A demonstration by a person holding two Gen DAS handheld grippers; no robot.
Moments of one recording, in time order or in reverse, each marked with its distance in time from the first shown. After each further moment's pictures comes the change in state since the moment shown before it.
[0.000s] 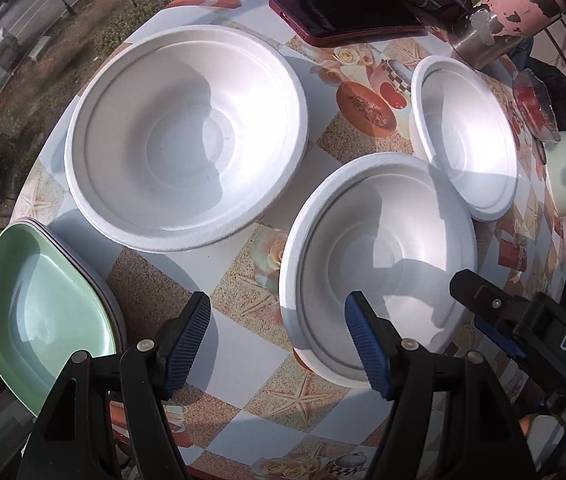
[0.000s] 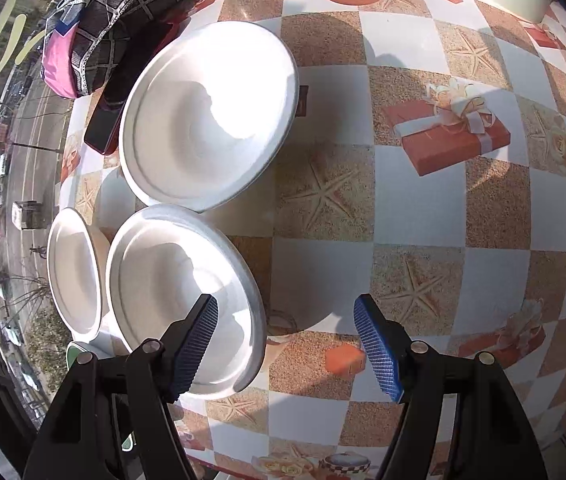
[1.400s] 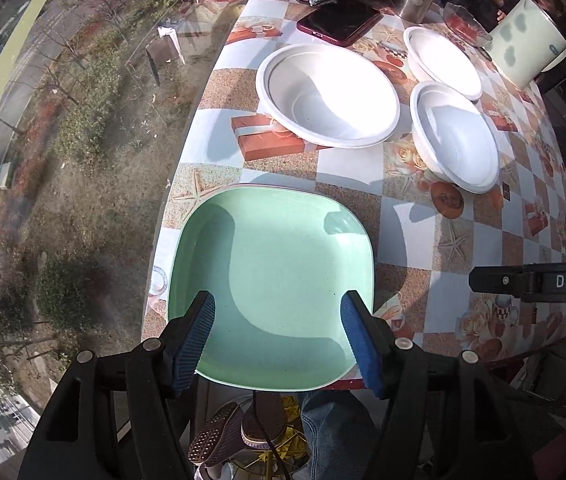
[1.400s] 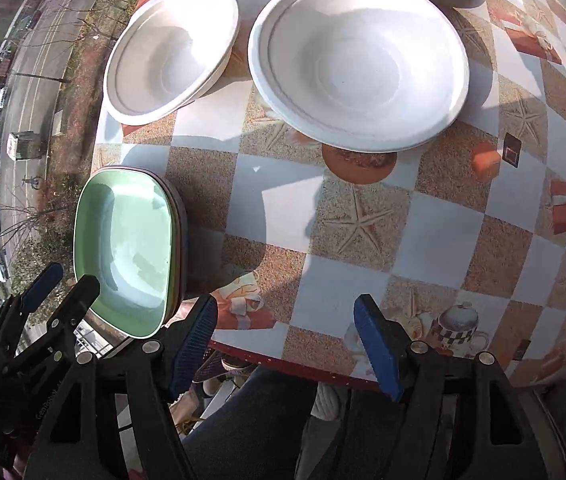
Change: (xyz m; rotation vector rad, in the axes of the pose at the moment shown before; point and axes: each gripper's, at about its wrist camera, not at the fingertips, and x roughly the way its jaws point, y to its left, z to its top) left arm -0.076 0.135 -0.060 0.465 -0.112 0.049; right arm 0.007 0.051 -0.137 -0.039 0.202 -0.051
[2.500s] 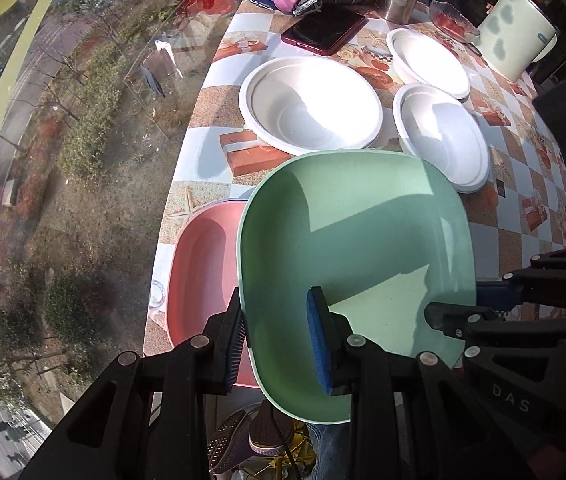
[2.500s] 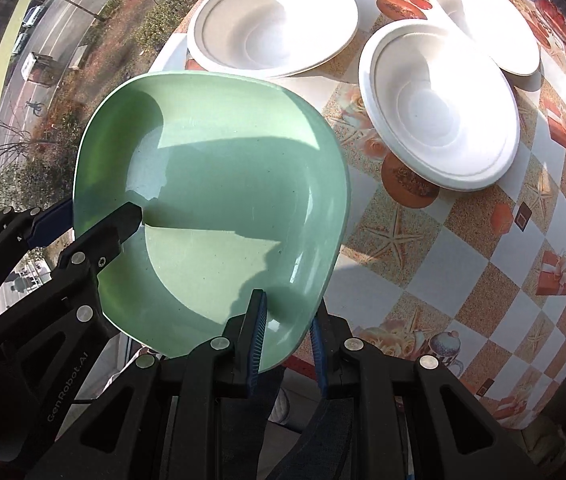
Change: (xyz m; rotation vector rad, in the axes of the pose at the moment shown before) left arm -0.009 -0.003 -0.002 0.020 -0.031 0.038; right arm -0.006 0.165 -0.039 -0.392 -0.005 -0.118
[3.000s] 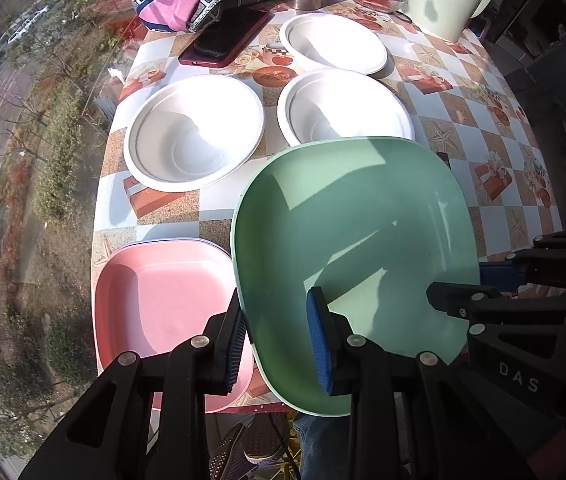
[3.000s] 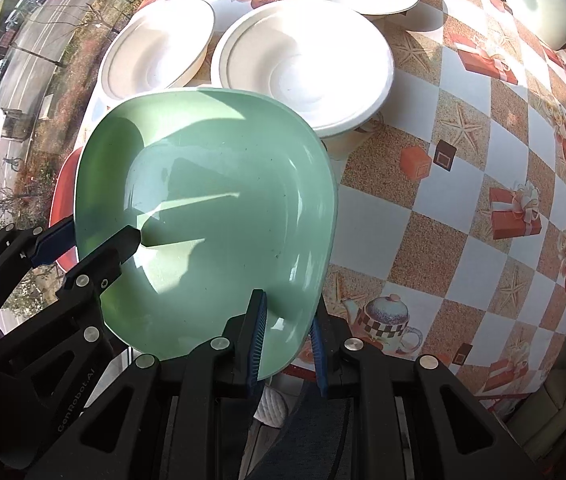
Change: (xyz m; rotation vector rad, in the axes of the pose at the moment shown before) left arm 0.000 -0.076 0.015 0.184 -0.013 -0.057; right arm -0.023 -0.063 -0.026 0.177 -0.058 -0.031
